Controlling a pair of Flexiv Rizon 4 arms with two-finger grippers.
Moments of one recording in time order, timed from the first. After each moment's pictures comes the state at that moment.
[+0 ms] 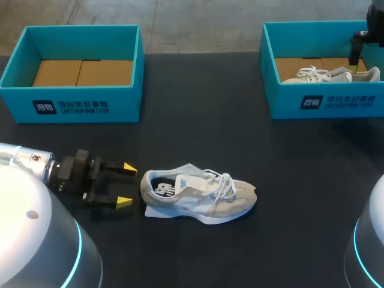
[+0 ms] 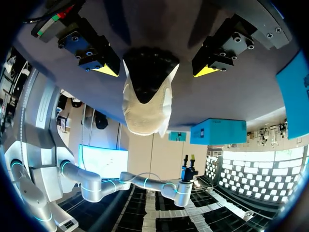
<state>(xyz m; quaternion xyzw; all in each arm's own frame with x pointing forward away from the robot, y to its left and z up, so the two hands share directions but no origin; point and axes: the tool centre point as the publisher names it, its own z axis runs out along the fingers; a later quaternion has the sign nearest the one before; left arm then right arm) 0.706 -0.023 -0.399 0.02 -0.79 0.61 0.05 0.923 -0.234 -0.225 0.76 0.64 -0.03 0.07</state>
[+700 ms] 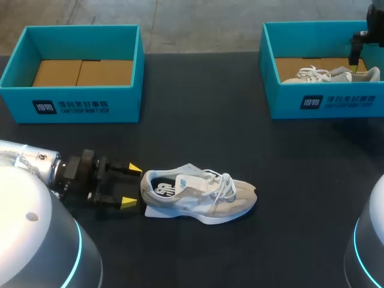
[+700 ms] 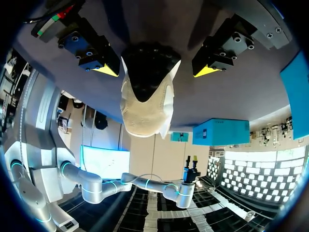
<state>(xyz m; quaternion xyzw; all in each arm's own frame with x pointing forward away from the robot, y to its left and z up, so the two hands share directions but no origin) 0.706 -0.034 -0.401 0.01 -0.79 0.60 0.06 0.923 -0.234 -0.225 0.76 0.64 -0.03 0.07</state>
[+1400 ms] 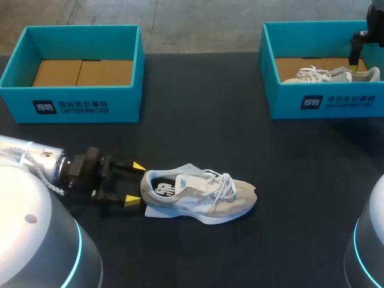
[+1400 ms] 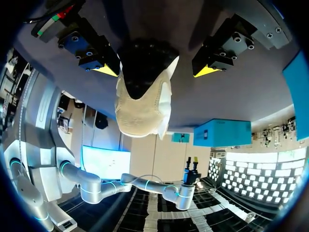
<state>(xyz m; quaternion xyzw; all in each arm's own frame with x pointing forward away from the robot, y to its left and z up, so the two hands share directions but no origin) 0.710 -0.043 -0.402 0.01 -0.80 0.60 0.07 0.923 -0.234 -0.225 0.76 0.64 -0.03 0.07</state>
